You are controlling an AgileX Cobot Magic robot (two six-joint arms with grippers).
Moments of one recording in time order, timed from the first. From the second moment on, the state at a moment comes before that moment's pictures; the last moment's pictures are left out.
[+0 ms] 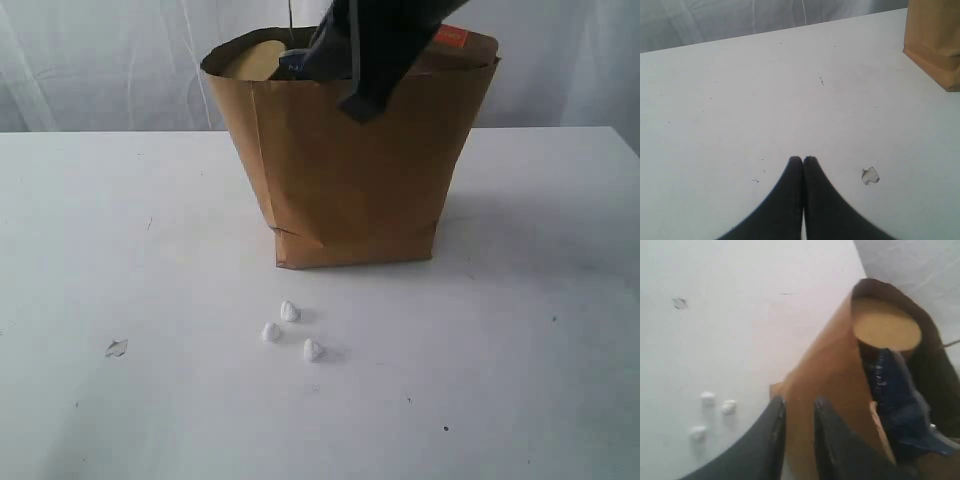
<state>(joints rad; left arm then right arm) -0.15 0.44 -0.06 -0.07 0.01 0.15 0.56 1.54 -1.62 0.31 0.95 -0.98</state>
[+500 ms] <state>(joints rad) -0.15 0.44 -0.06 -0.07 0.01 0.15 0.56 1.54 -1.58 0.49 1.21 -0.65</state>
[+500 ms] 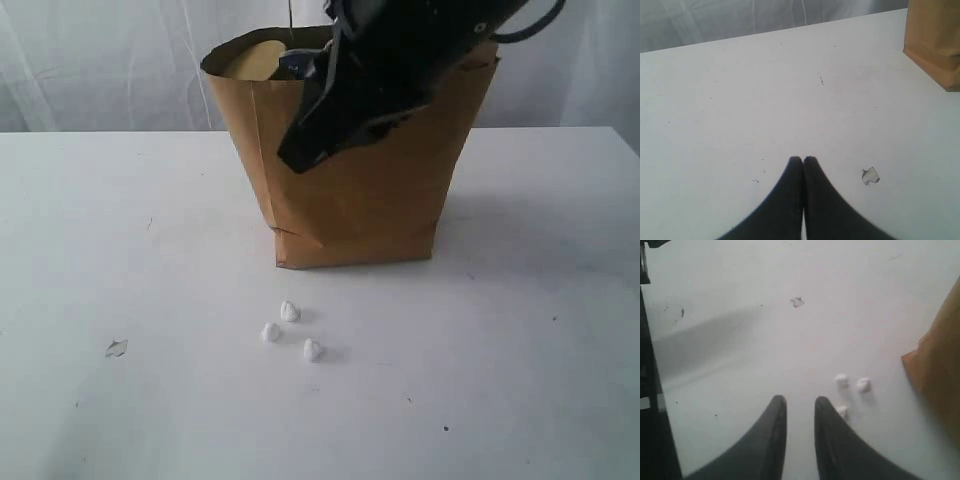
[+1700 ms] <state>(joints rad) -0.15 0.44 -0.06 -0.07 0.01 0.15 0.56 1.84 -1.34 0.32 1.03 -0.53</state>
